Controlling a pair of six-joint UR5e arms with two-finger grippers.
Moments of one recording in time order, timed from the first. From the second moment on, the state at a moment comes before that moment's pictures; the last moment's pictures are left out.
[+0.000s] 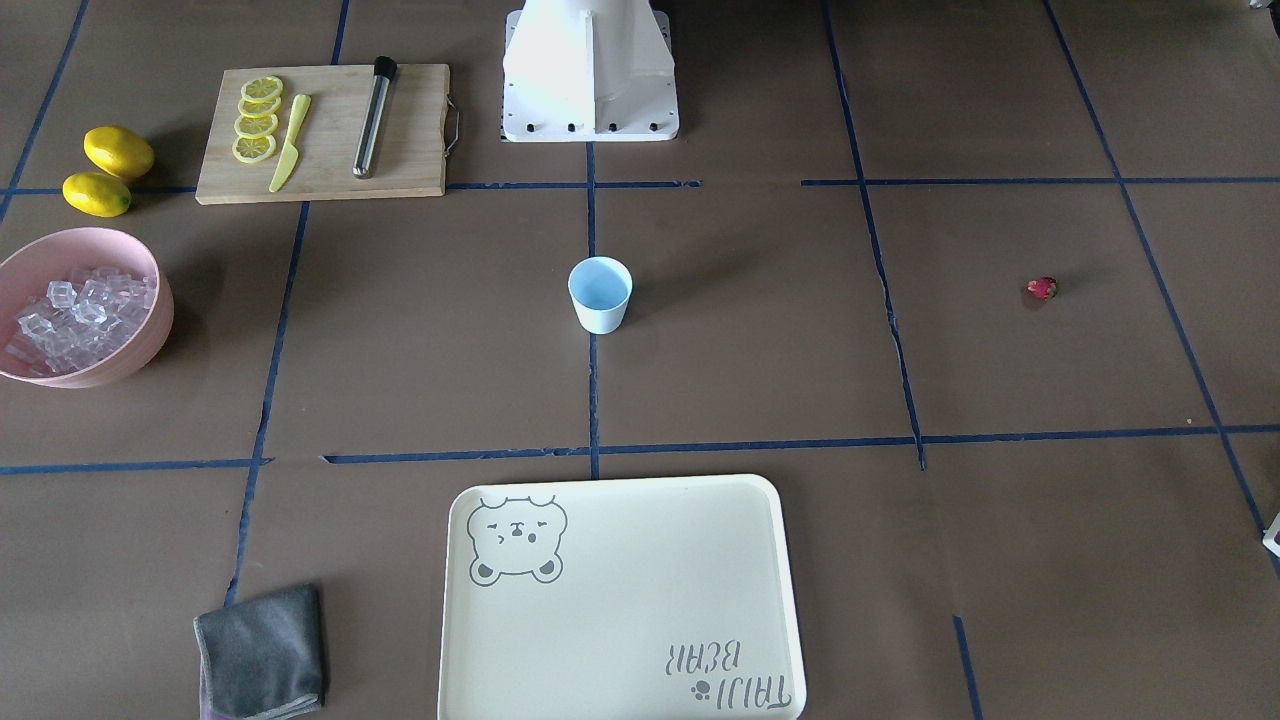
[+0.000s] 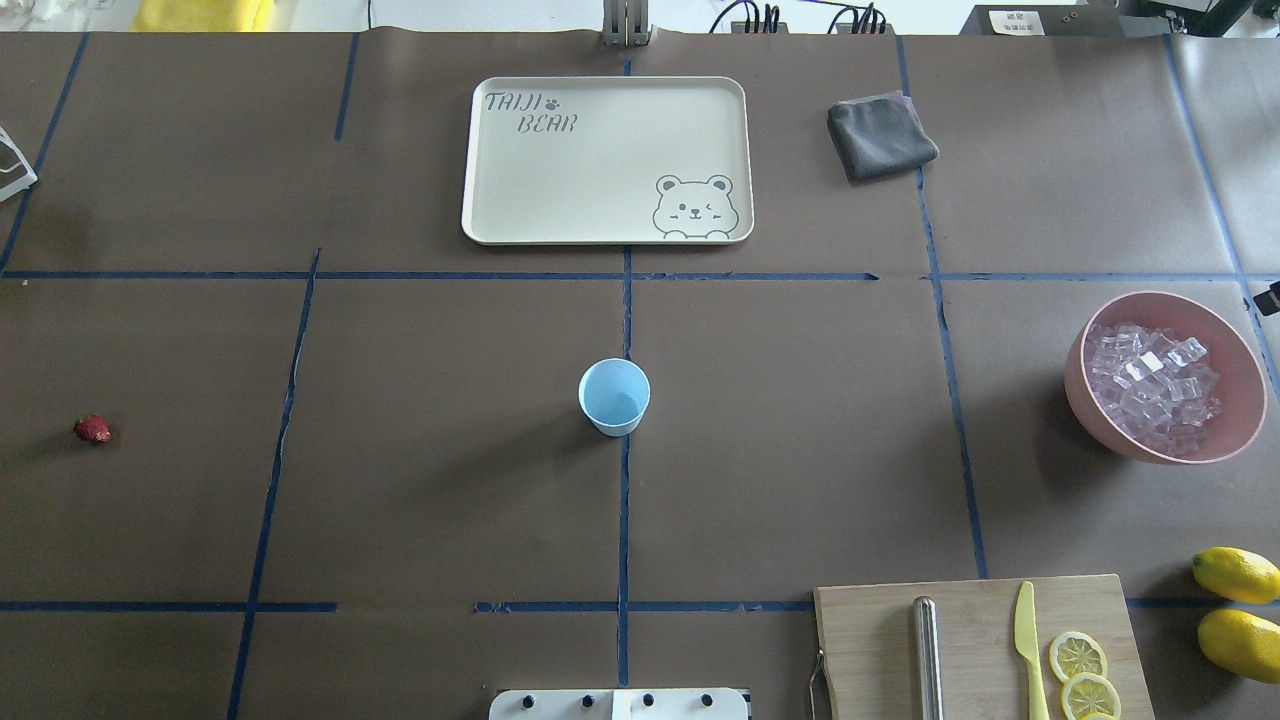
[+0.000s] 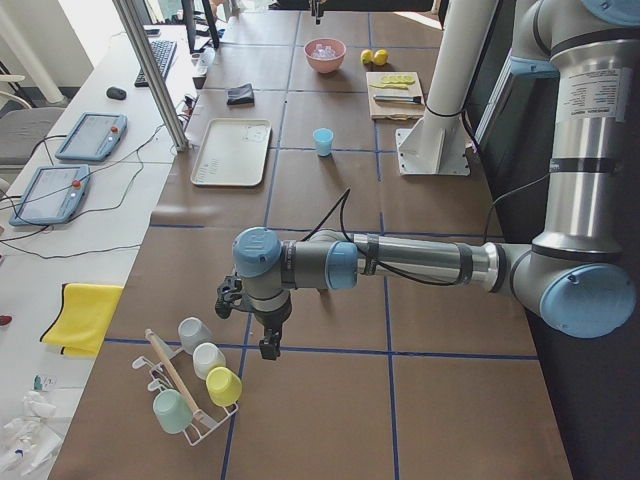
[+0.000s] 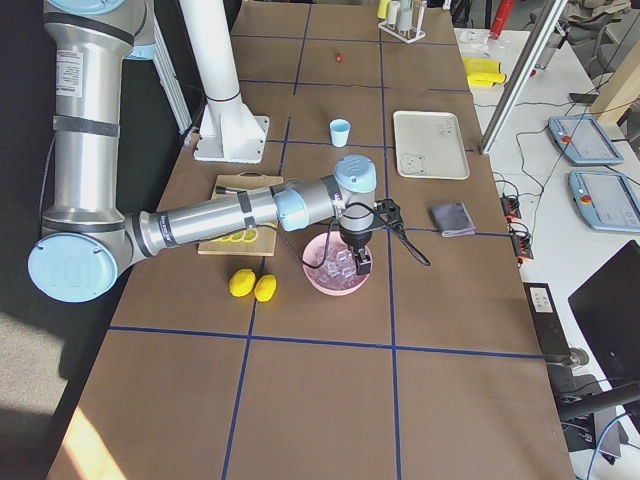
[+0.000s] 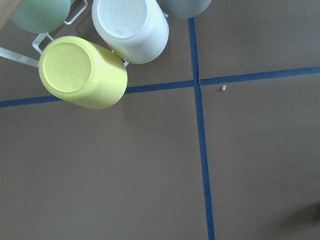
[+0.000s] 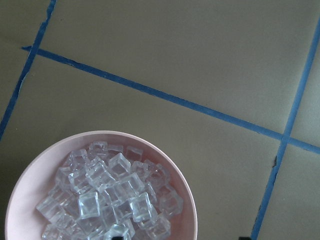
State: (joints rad) left arm -1.57 -1.56 -1.65 -1.48 -2.30 0.12; right arm 1.29 -1.67 1.92 -1.46 2.26 0.09
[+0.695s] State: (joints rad) left arm -1.57 -1.56 -1.65 -1.48 -2.30 0.12; right arm 1.18 -1.60 1.81 -1.45 2.26 0.02
